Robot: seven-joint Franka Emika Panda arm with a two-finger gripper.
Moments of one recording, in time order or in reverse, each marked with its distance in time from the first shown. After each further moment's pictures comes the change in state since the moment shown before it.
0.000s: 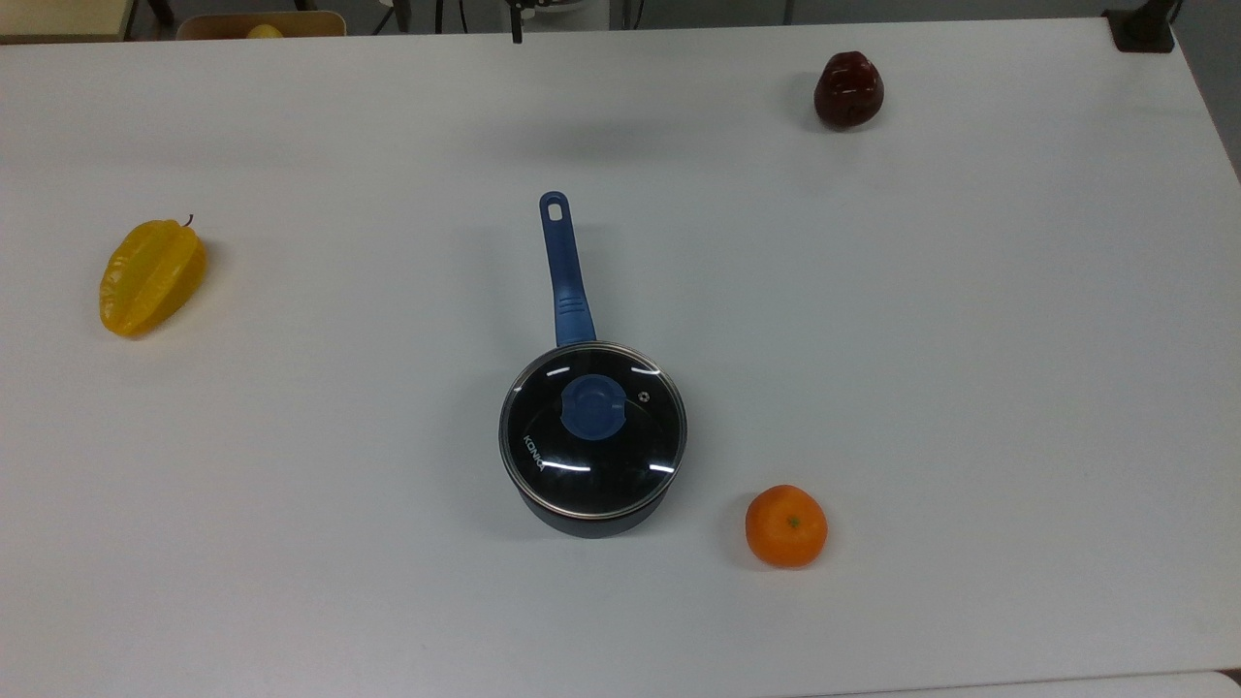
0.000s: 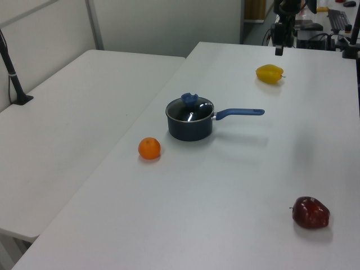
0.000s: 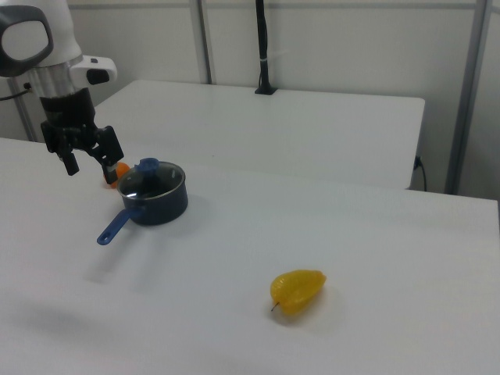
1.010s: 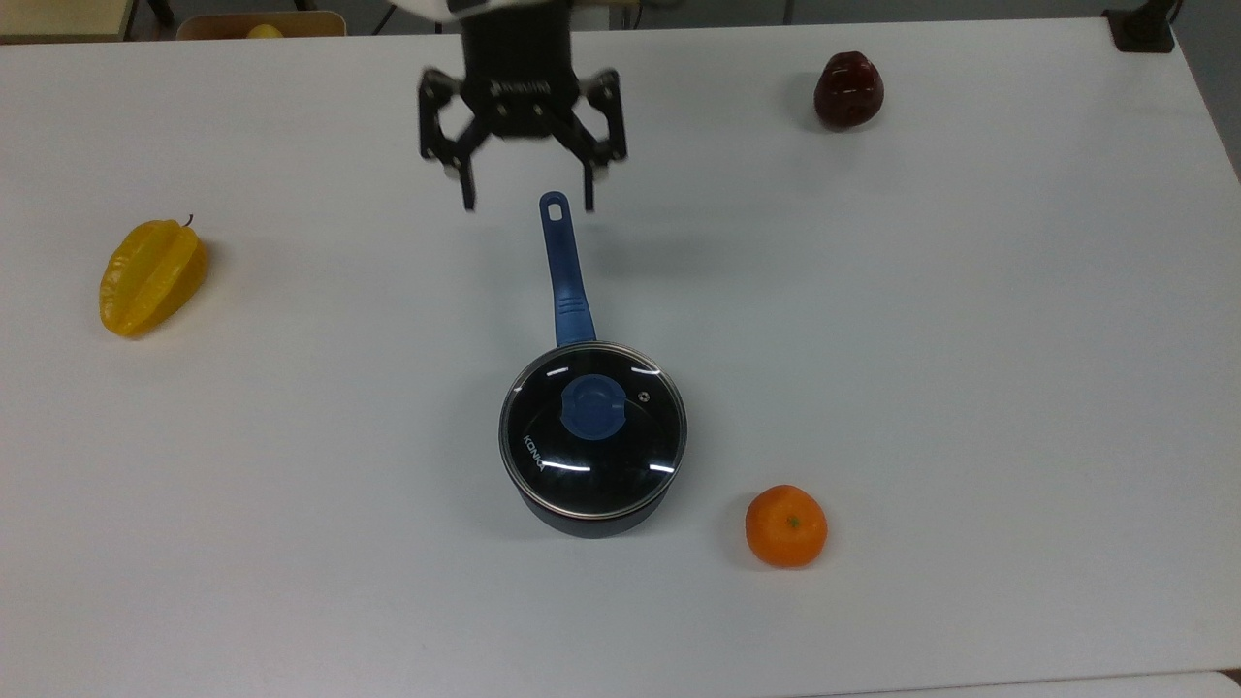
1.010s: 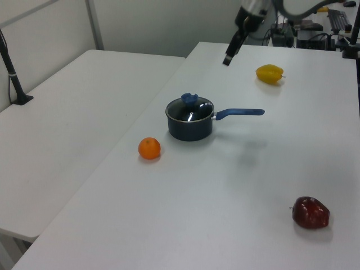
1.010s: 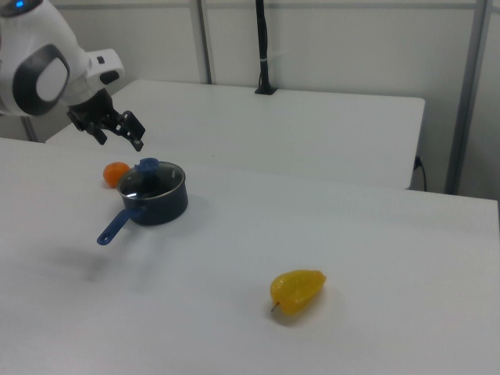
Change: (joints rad) arm 0.080 0.184 0.015 -0.005 0.005 0.622 0.037
